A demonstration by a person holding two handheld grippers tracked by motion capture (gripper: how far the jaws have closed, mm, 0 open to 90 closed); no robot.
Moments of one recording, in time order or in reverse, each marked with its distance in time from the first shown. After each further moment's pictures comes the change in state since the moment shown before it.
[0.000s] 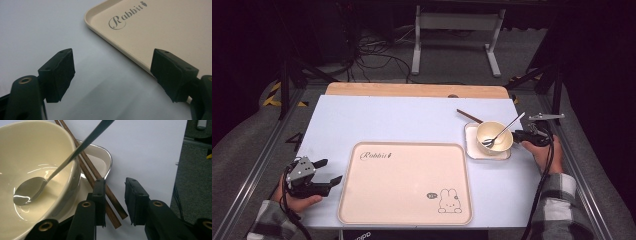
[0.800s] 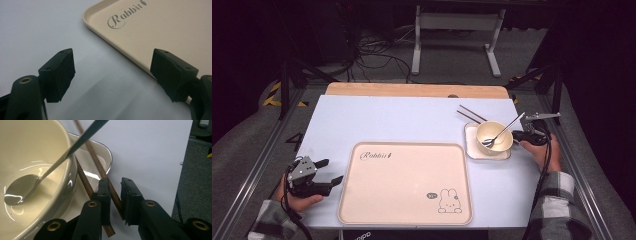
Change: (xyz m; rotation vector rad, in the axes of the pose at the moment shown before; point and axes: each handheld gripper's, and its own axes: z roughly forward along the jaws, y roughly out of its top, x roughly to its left) left arm 0.001 0.000 0.003 0.007 -0.012 -0.003; right arm 0.000 0.002 0.009 0.037 0.000 -0.021
